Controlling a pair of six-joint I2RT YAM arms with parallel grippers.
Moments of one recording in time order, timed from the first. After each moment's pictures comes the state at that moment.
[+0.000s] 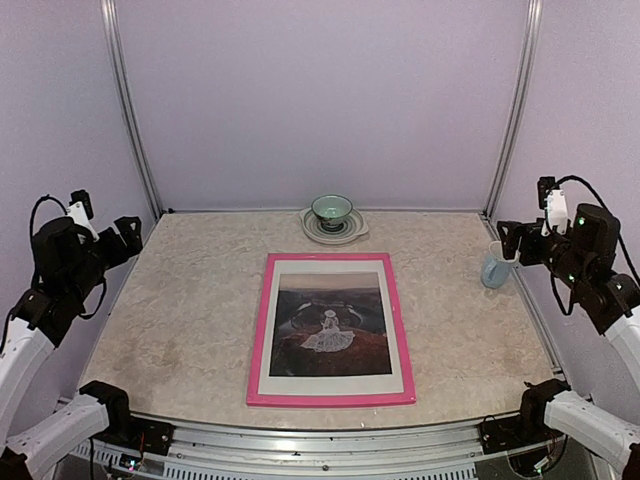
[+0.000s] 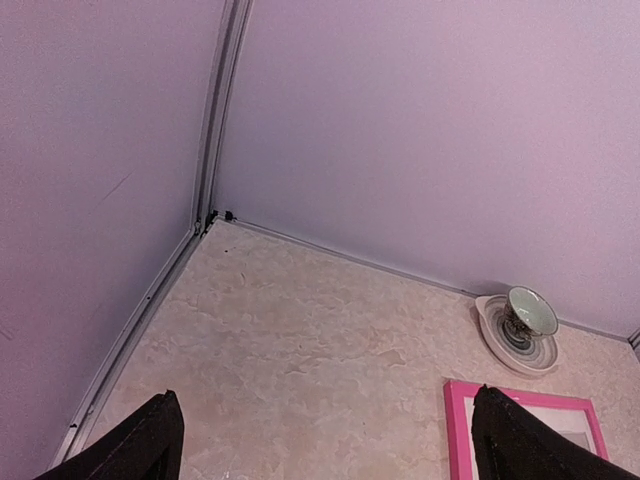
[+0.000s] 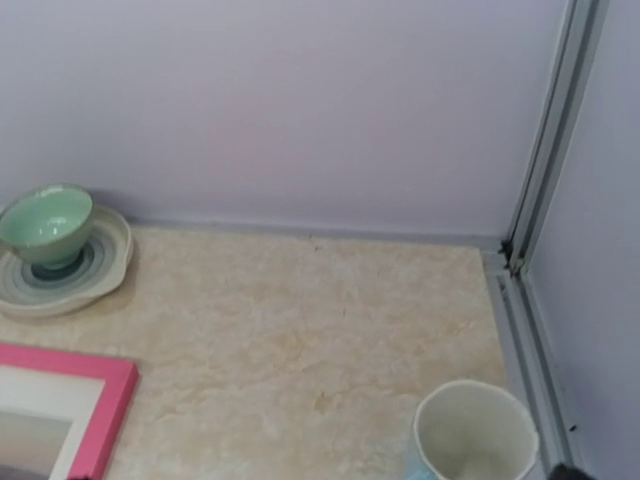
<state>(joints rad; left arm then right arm) -0.14 0.63 0.67 -0.22 -0.22 -0.33 0.18 0.67 0.78 -0.32 0.09 0.00</state>
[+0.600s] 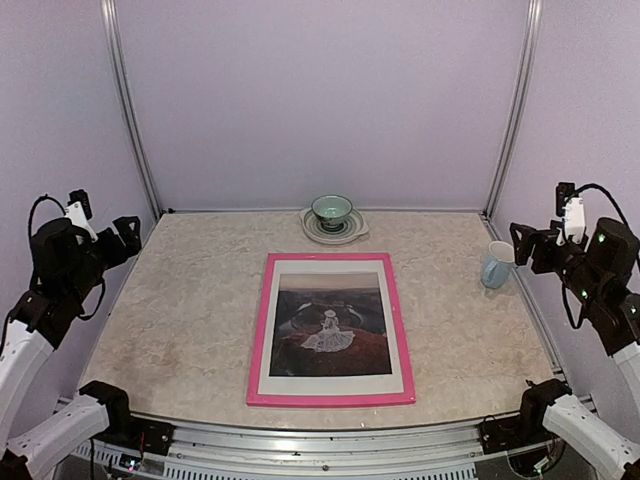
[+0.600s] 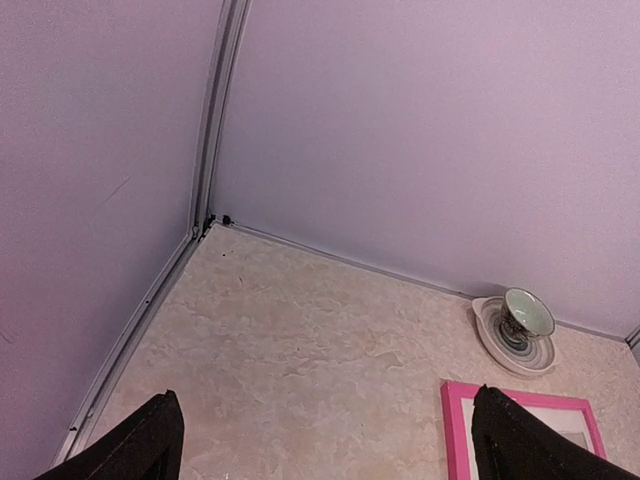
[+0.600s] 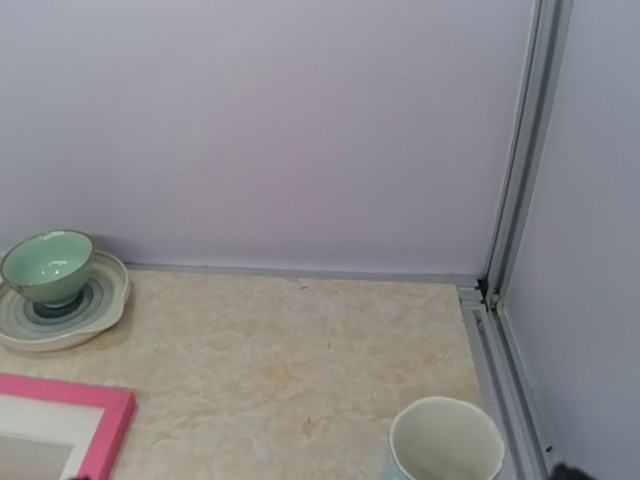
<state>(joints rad) -0.14 0.61 0.67 -0.22 -0.21 -0.32 0.18 0.51 0.75 -0.35 0.12 -0.01</state>
